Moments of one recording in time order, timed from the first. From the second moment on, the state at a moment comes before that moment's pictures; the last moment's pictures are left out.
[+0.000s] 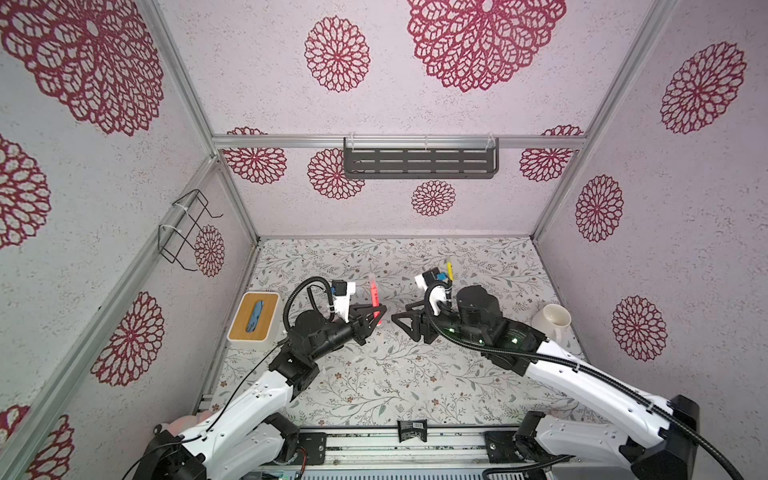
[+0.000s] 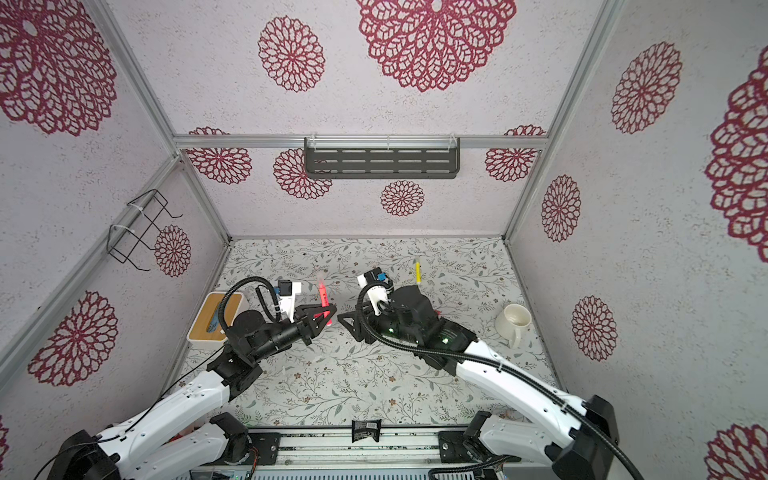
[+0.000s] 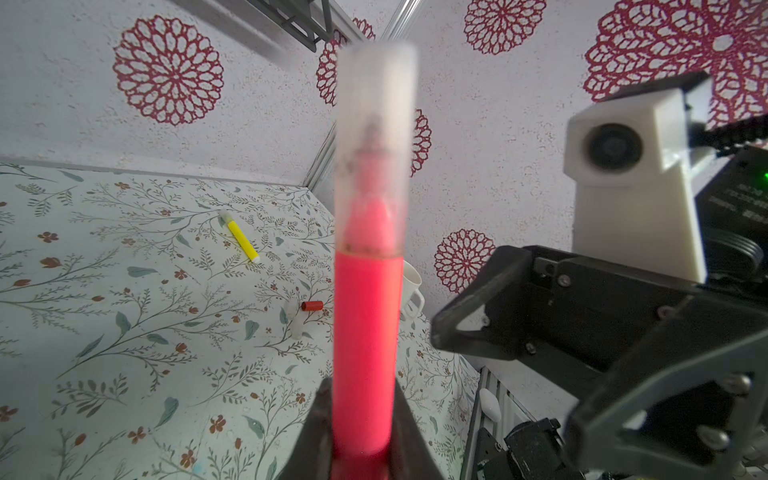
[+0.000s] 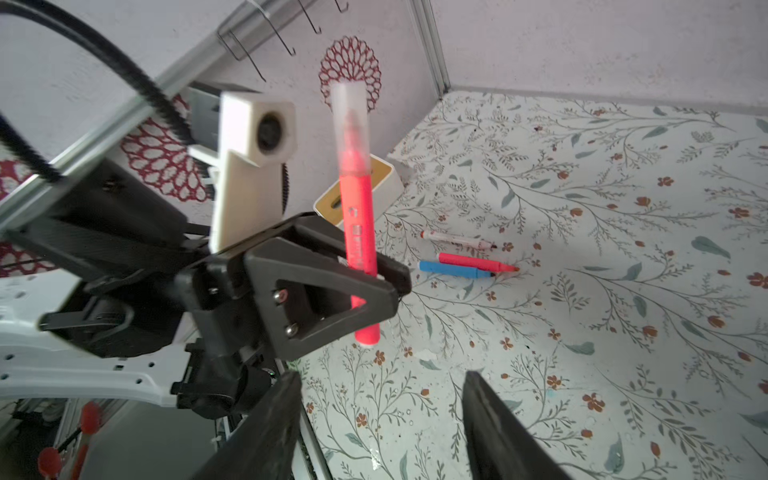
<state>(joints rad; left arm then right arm) -0.59 0.97 0.50 0.44 0.35 -0.57 0.89 1.16 1.02 -0.22 -0.21 0.43</state>
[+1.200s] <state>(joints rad) -0.68 0.98 0.48 0.43 0.28 -0.55 0.89 1.35 1.16 -0.20 -0.26 0.38</state>
